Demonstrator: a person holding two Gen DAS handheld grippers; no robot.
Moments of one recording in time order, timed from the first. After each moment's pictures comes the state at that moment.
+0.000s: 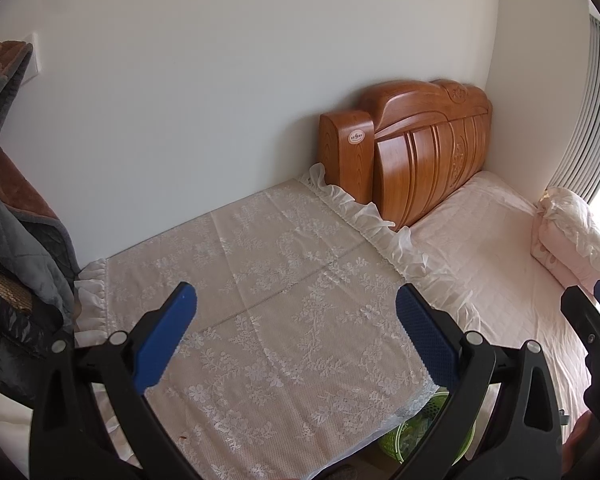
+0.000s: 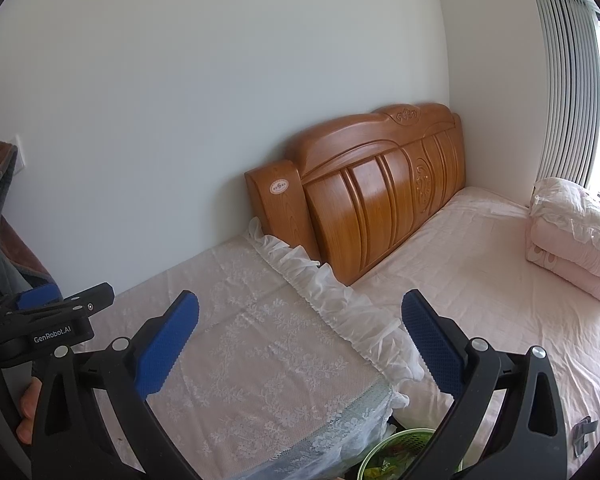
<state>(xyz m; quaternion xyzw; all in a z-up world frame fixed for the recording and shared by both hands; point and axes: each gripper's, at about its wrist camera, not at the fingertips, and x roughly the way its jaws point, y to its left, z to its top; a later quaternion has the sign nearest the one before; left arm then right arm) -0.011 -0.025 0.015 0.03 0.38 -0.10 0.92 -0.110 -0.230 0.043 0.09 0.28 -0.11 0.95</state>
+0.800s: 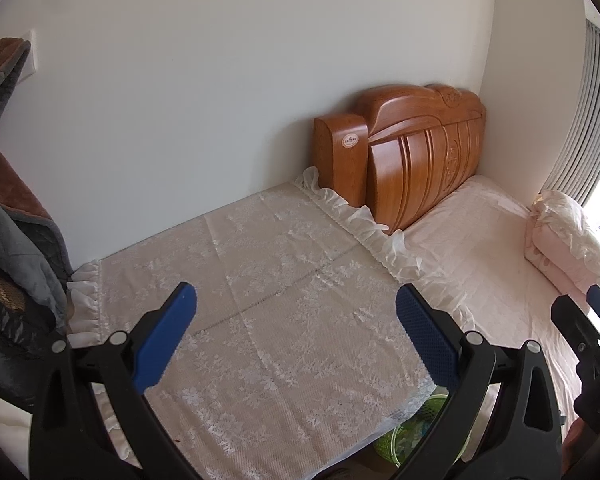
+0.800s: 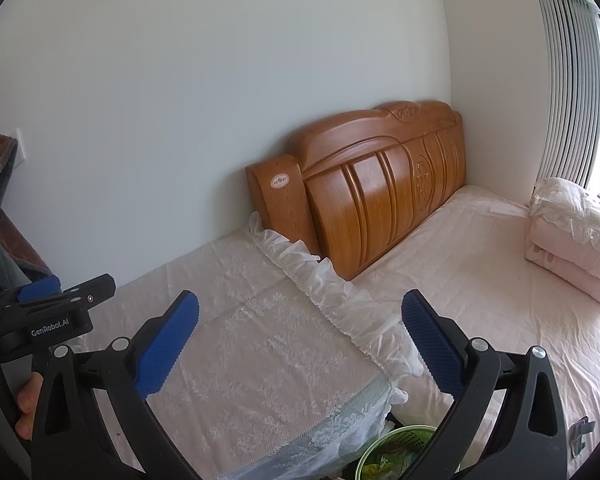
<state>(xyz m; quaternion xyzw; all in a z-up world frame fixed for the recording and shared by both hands) -0.014 -0.023 0.012 0.03 0.37 -0.11 0.92 -0.114 -0.228 0.039 0.09 0.29 -0.10 0.95</state>
